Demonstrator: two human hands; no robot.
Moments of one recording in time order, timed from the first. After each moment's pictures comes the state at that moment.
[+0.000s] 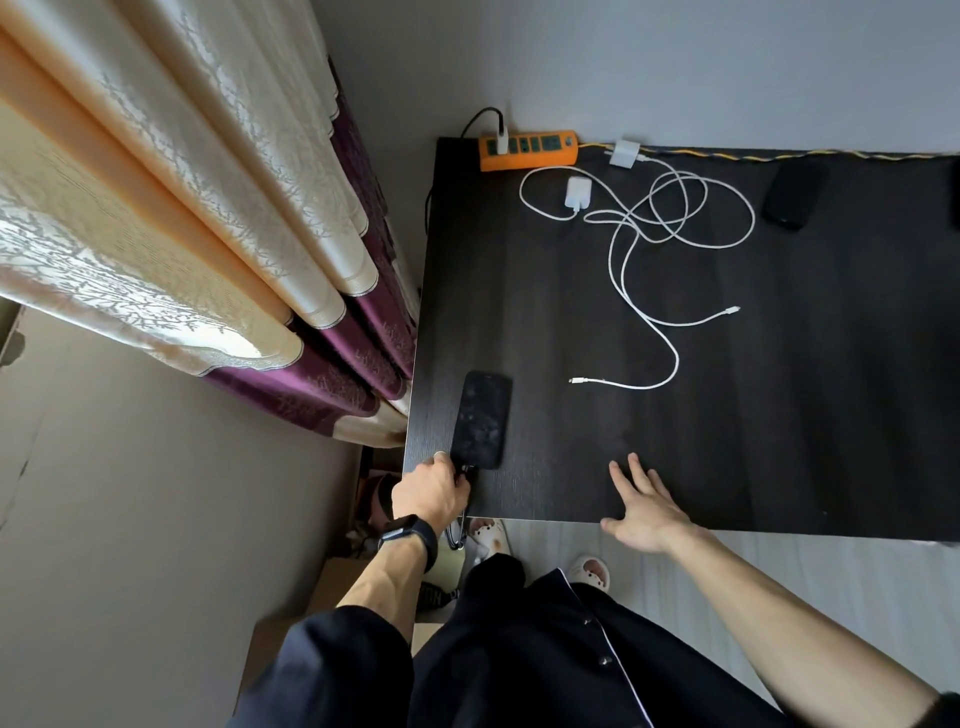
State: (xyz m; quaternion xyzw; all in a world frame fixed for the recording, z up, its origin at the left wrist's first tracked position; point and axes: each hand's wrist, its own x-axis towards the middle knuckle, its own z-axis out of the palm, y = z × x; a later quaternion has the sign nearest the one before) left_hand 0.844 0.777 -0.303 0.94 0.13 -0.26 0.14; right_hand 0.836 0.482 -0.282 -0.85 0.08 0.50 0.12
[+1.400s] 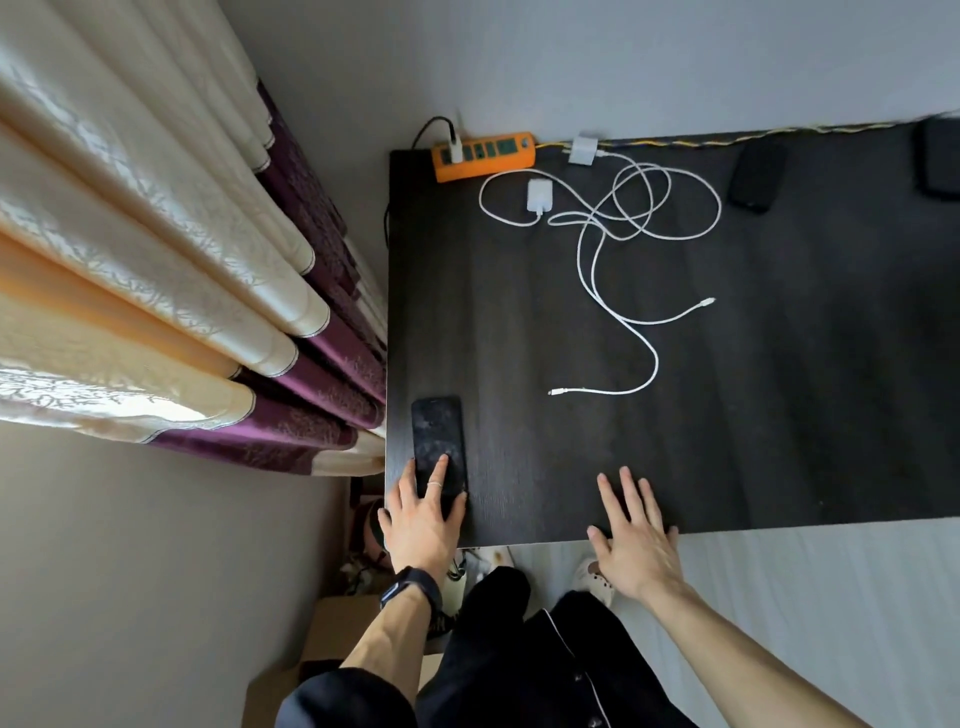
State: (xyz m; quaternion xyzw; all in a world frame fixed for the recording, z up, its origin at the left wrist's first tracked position) left_hand 0.828 0.768 -0.334 0.97 0.13 -0.17 0.14; right_hand 0.790 0.494 -0.313 -0.93 0.11 0.34 0.13
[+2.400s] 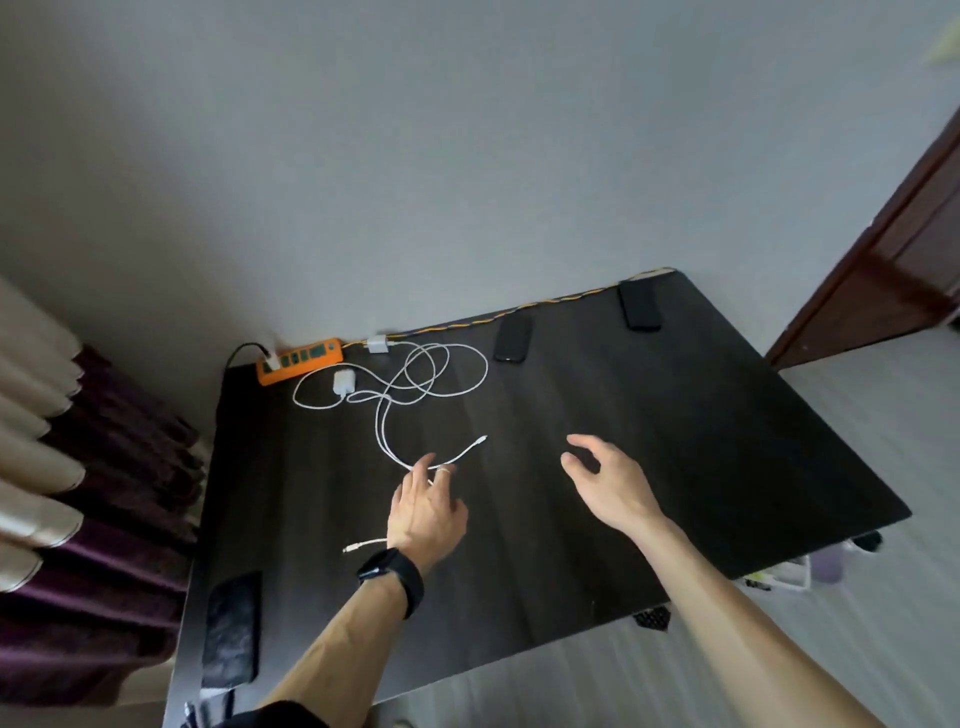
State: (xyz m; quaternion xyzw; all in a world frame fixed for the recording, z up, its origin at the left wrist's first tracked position) left_hand 0.937 0.437 -0.181 0.97 -0.11 -0.09 0.18; right_hand 0.877 0.200 -0.121 -0.88 0.21 0.06 0.42
